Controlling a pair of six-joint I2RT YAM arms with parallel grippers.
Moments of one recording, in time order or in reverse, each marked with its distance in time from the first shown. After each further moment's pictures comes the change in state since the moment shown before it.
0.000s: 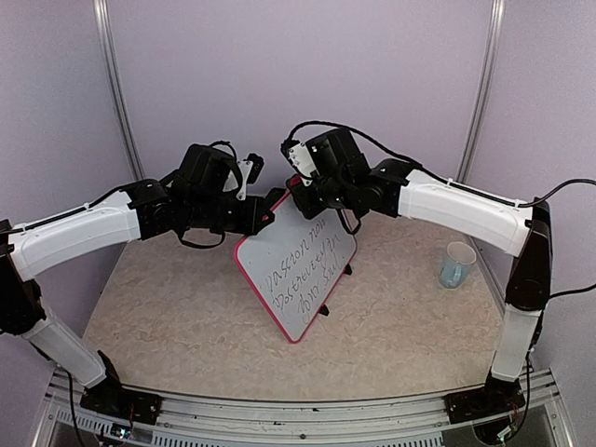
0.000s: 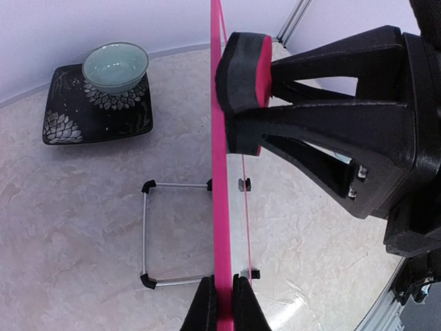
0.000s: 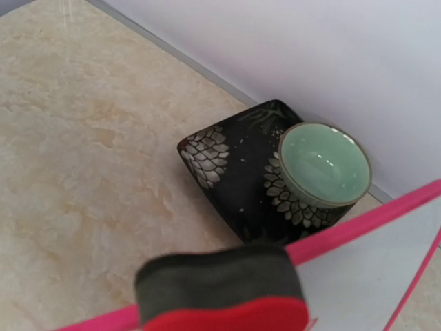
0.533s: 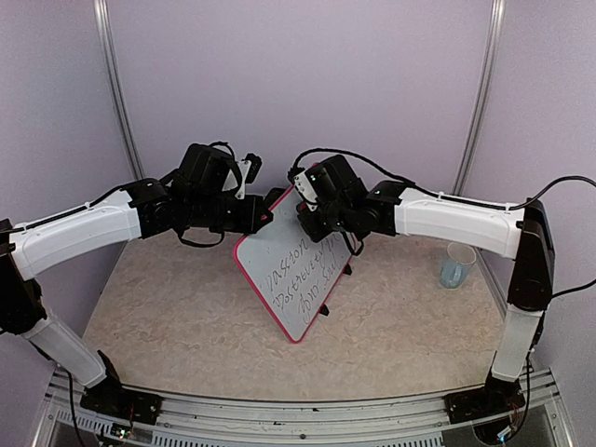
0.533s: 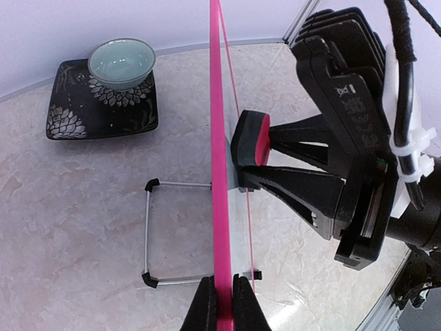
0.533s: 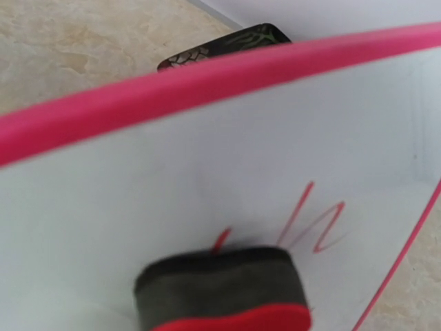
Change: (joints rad) left arm 0.012 0.005 0.002 -0.005 -0.003 -0.019; right arm -0.002 -0.010 -0.177 0.049 0.045 0.027
